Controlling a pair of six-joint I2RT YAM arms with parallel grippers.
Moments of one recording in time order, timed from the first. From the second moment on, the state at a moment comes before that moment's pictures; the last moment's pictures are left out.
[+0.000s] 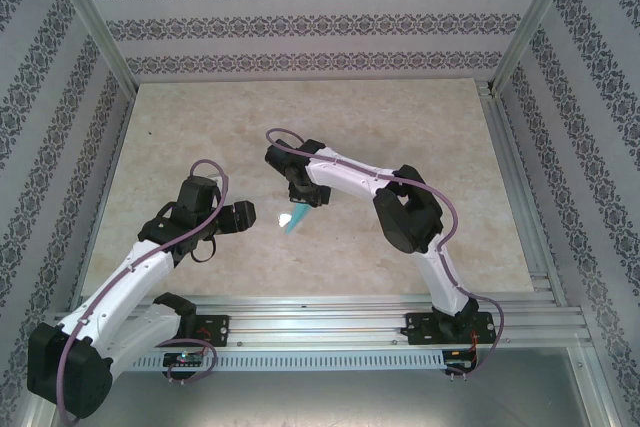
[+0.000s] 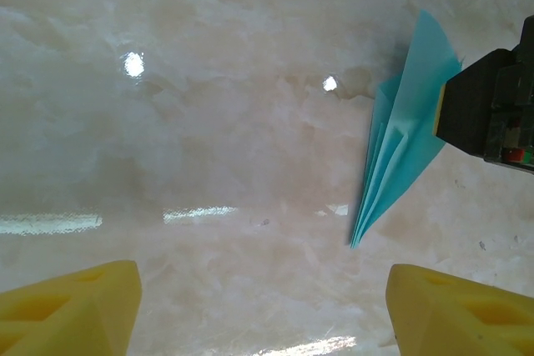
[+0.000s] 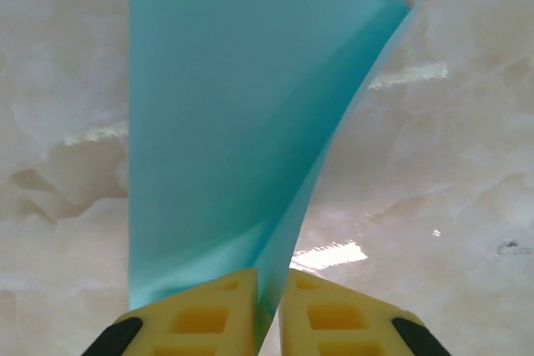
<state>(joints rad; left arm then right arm) -0.37 0.92 0.62 -0.55 0.11 -0.50 0.84 2.21 1.79 -1.07 0.21 0.98</state>
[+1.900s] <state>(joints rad) -0.63 1.95 1.19 -0.10 0.54 -0.74 0.83 1.40 0.82 -0.49 -0.06 0.51</state>
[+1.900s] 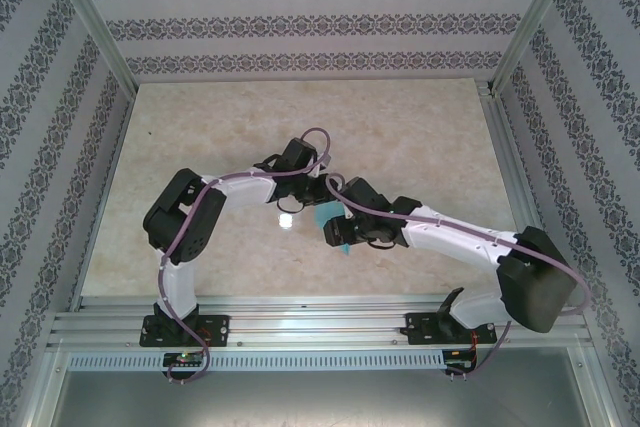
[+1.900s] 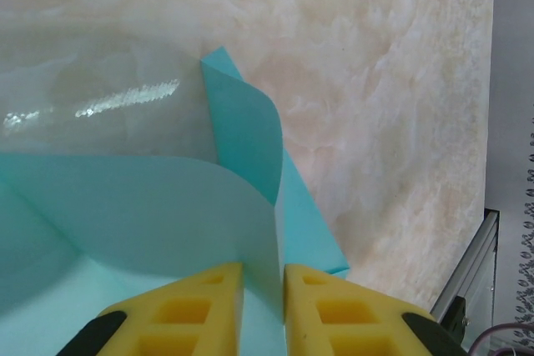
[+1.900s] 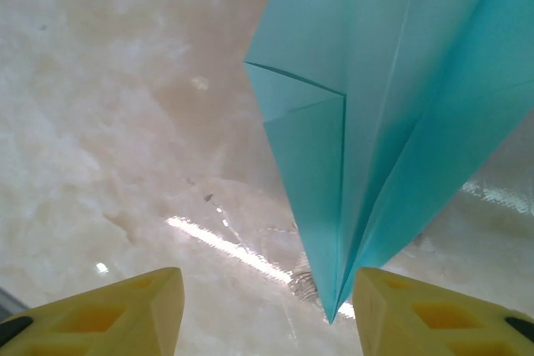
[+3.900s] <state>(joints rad) -0.43 1.67 1.16 -0.31 0.57 -0.61 0.76 1.69 0.98 -0.48 0.14 0.37</state>
